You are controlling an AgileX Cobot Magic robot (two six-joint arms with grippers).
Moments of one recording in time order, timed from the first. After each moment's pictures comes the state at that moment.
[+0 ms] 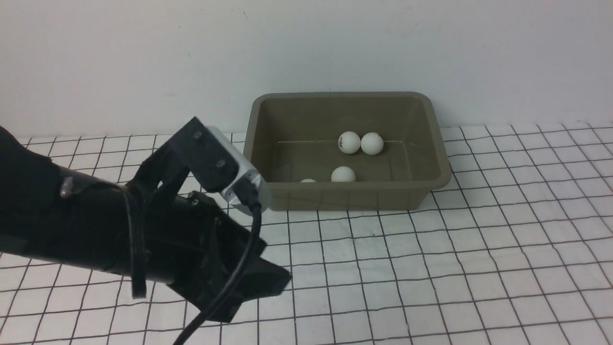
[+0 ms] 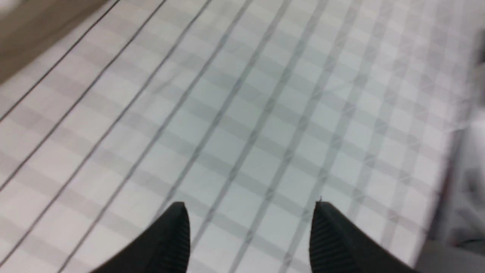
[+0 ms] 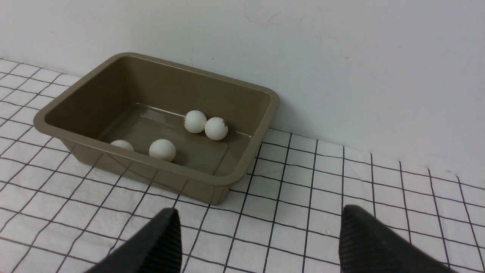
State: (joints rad) right arm 0.31 0.59 -0.72 -0.11 0.65 0.01; left arm -0.37 1.20 -0.87 -0.79 0.85 0.89
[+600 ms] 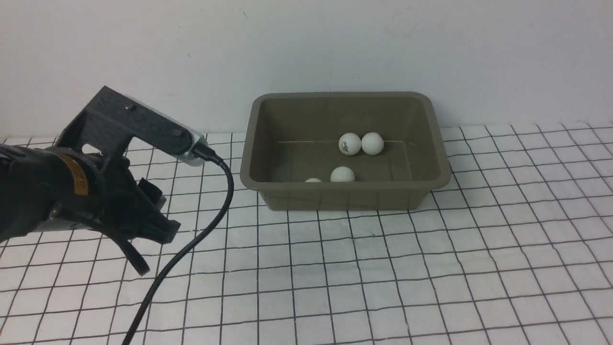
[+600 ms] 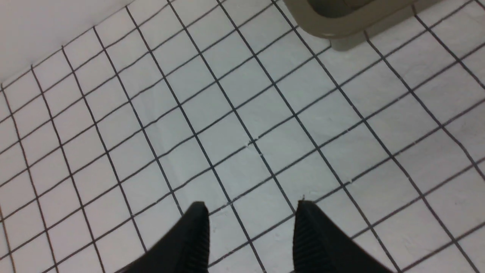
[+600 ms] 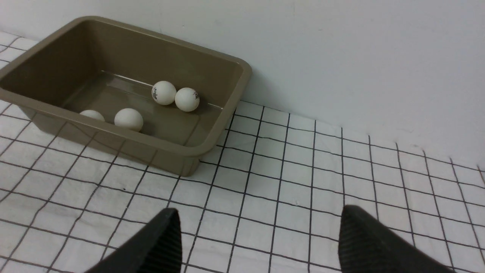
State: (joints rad) right arm 0.31 0.59 -0.72 -0.20 0.72 0.05; left arm -0.37 1.20 -0.87 0.25 0.59 -0.07
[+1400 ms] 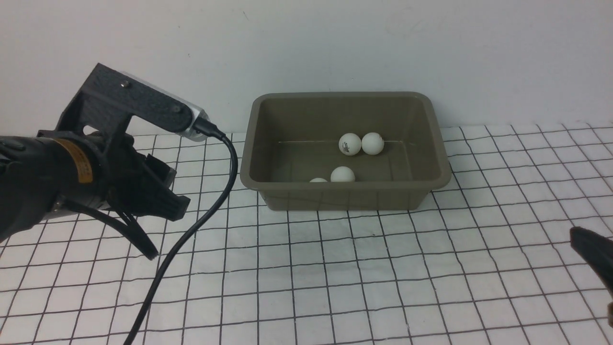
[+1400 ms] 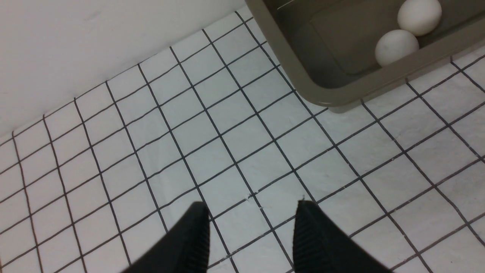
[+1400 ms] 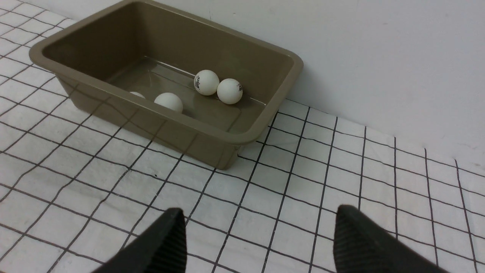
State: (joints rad) right arm 0.31 0.59 -0.47 -0.08 0.42 -0.11; left arm -0.37 1.20 -0.87 0.27 0.47 -0.10
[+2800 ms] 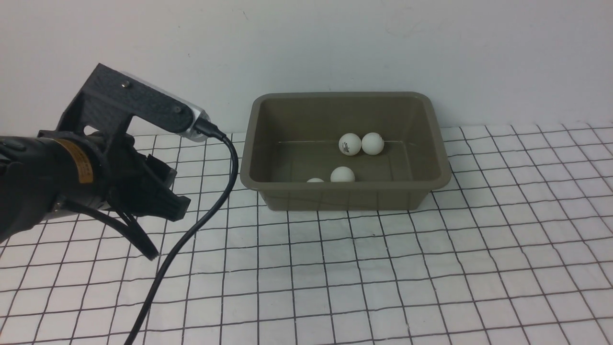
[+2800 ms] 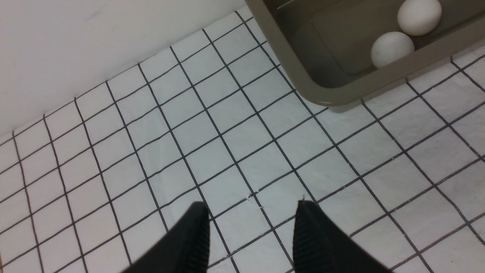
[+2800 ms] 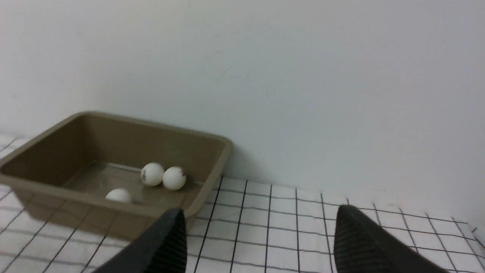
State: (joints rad) right arm 0.10 0.21 -0.46 0.02 0.49 -0.11; left arm -0.37 1.20 -0.87 0.27 0.47 -0.10
